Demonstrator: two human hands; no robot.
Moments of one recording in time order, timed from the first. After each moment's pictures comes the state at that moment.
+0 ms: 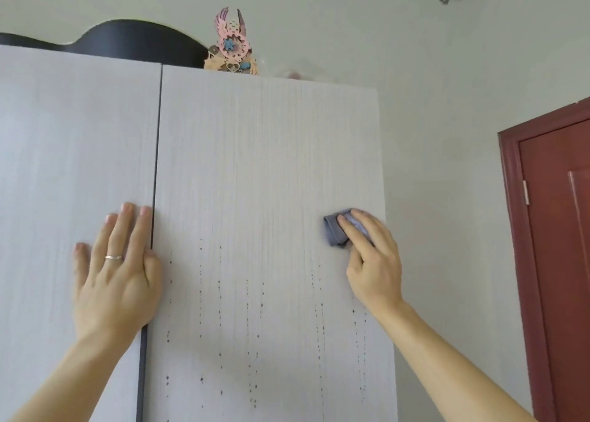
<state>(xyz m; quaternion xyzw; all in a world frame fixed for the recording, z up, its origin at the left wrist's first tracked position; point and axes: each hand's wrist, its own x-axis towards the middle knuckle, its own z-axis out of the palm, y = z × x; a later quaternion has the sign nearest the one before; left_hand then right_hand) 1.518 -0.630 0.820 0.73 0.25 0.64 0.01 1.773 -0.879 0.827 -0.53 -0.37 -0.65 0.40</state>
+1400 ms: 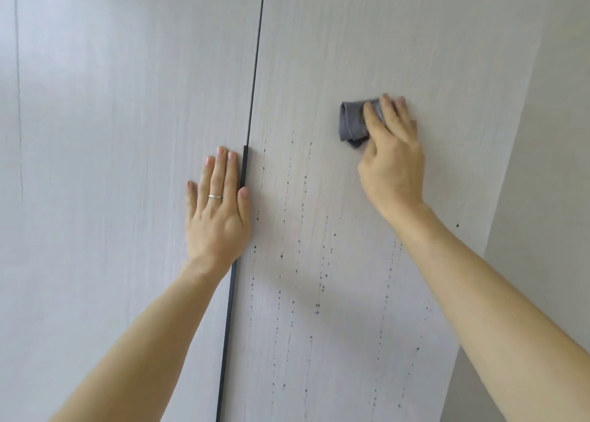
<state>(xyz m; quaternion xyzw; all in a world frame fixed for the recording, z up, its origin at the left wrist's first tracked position) 1.524 -0.628 0.725 0.74 0.29 0.61 -0.02 1.698 -0.796 0.845 -0.59 -0.44 -0.57 0.37</state>
